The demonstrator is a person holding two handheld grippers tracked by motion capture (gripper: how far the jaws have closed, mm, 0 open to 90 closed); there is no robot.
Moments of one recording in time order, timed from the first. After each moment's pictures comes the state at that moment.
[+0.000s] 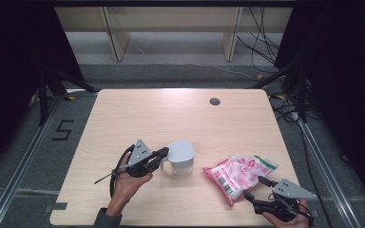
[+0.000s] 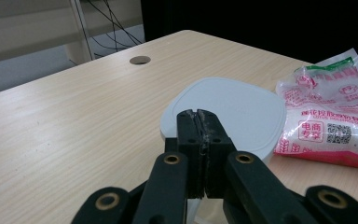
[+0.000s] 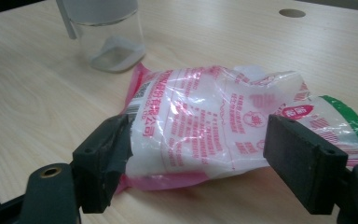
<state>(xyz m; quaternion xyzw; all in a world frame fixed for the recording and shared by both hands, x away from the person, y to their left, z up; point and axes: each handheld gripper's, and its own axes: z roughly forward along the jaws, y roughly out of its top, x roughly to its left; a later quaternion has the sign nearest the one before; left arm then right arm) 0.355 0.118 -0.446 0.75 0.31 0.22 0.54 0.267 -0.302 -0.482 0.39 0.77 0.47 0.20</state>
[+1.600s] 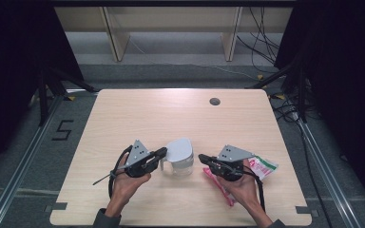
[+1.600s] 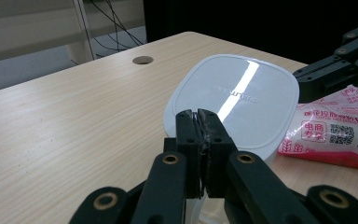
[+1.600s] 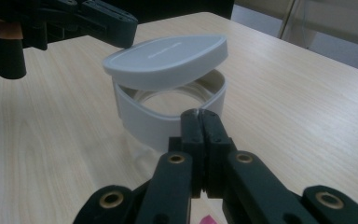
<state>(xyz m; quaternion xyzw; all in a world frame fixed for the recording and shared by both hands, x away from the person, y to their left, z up) 0.355 0.123 -0.450 0.75 0.31 0.22 0.54 0.356 -0.175 -0.452 0.26 0.80 0.51 0.18</state>
